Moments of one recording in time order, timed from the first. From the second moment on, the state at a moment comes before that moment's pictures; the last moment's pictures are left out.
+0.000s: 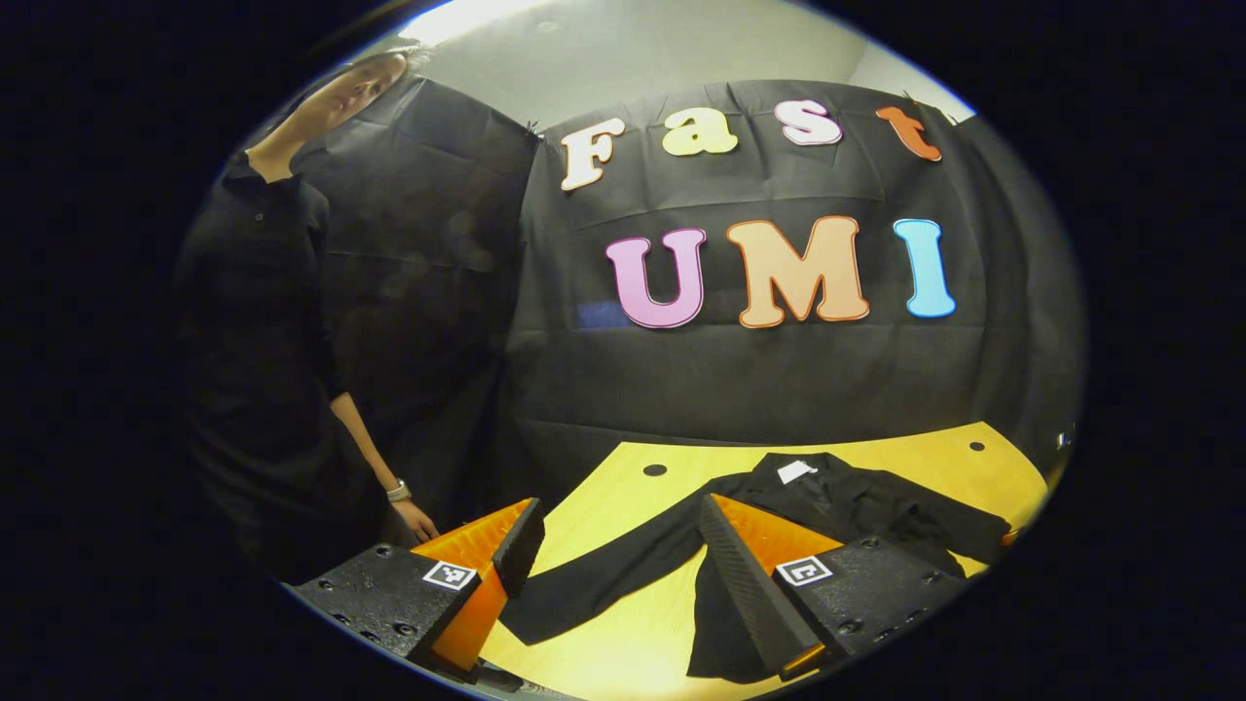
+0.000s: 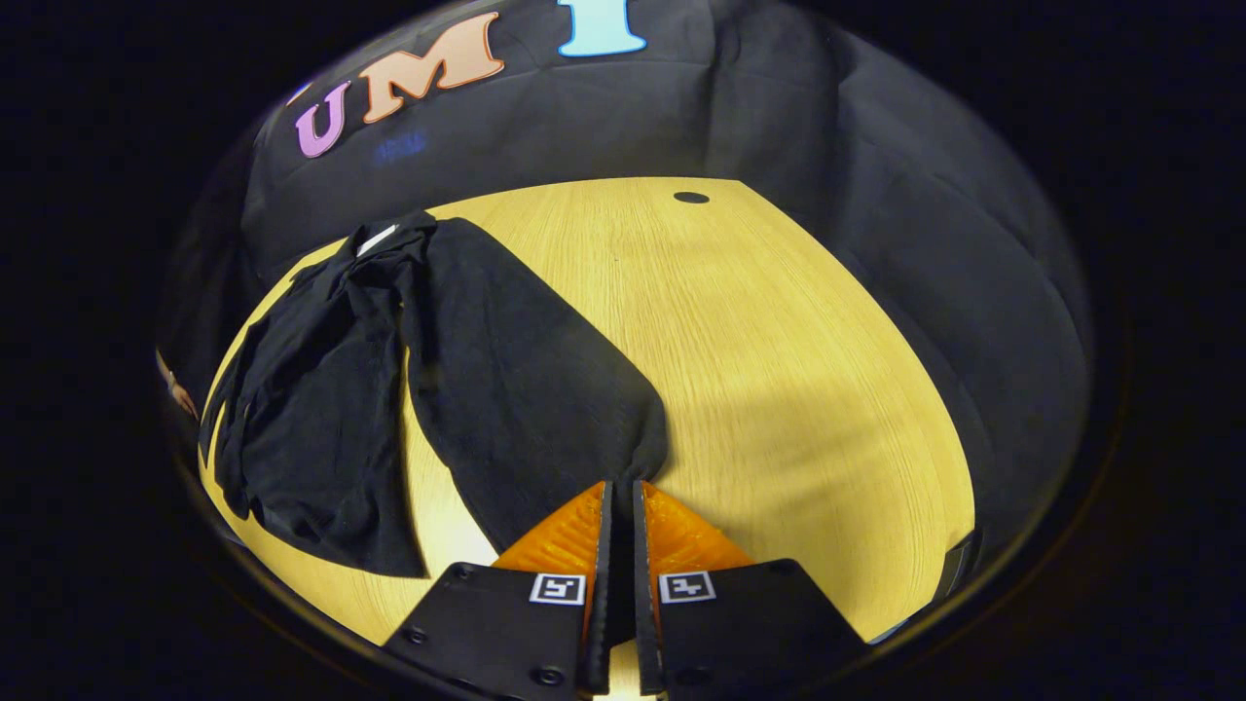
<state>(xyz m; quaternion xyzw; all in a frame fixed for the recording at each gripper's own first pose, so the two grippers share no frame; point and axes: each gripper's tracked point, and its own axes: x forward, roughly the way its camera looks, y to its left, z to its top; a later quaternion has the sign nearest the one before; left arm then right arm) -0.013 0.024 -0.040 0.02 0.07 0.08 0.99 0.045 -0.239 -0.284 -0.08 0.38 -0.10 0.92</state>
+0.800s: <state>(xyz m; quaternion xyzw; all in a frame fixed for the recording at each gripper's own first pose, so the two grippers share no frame) -0.030 0.005 -0.055 -0.02 0.09 0.09 0.99 0.047 -0.236 -0.282 -0.09 0.40 -0.08 0.91</state>
